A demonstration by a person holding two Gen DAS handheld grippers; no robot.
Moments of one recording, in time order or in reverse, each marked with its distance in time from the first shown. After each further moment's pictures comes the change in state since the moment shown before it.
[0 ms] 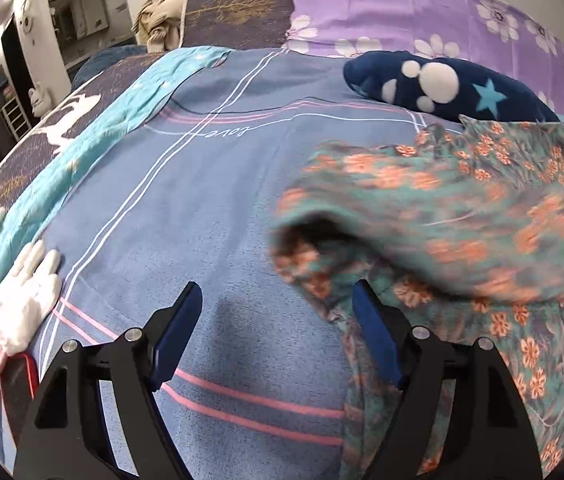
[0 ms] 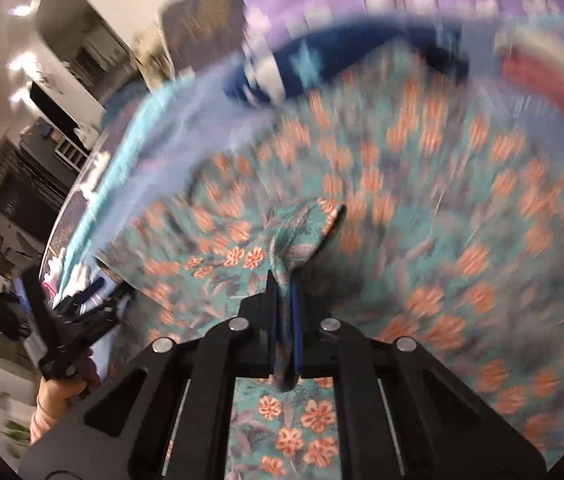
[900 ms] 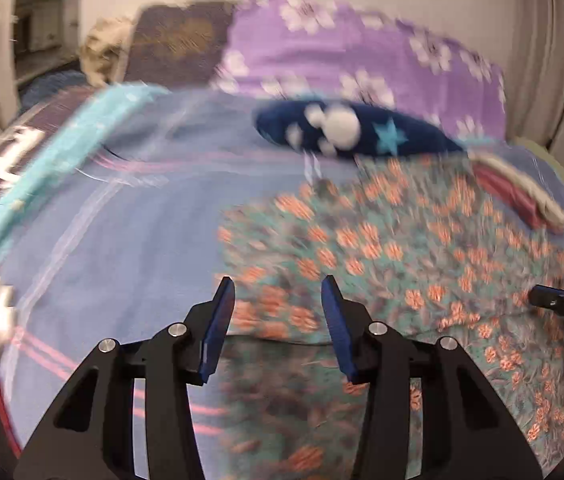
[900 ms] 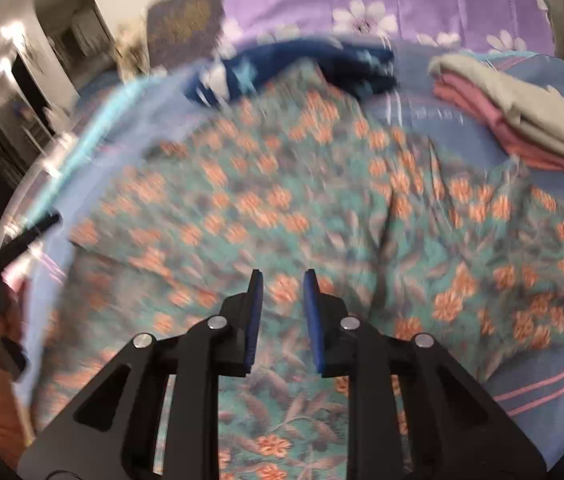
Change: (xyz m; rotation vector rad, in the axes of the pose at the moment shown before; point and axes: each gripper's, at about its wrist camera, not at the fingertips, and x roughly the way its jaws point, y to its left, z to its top) left arm -0.040 -0.045 0.008 0.054 -0.078 -0.281; right arm 0.000 -0.057 -0.054 -0.038 0.115 -0.267
